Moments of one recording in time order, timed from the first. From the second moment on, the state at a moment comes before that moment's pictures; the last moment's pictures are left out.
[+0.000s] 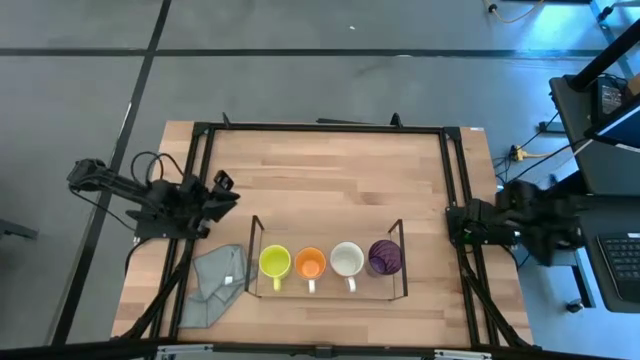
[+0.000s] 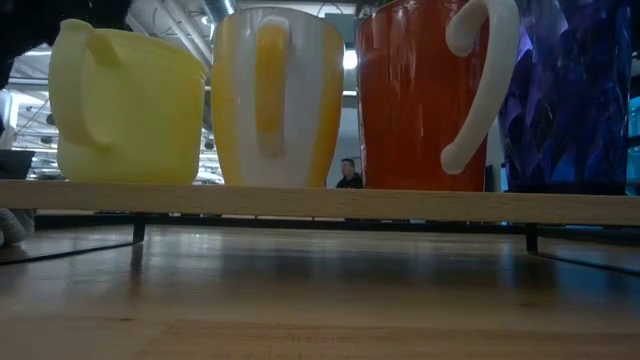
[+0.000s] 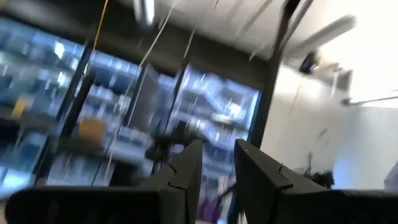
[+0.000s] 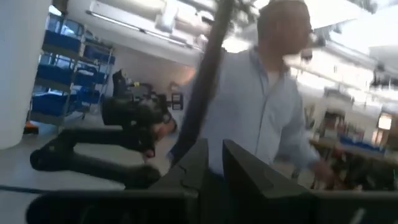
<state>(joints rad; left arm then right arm) -0.27 0.40 0.01 0.95 -0.21 -0.21 -0.23 0.01 0.22 1.57 -1.31 1.51</state>
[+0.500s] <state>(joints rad) -0.26 0.14 0.01 0.30 -0.53 -0.23 -0.22 0.01 0.03 1.57 -1.39 1.49</state>
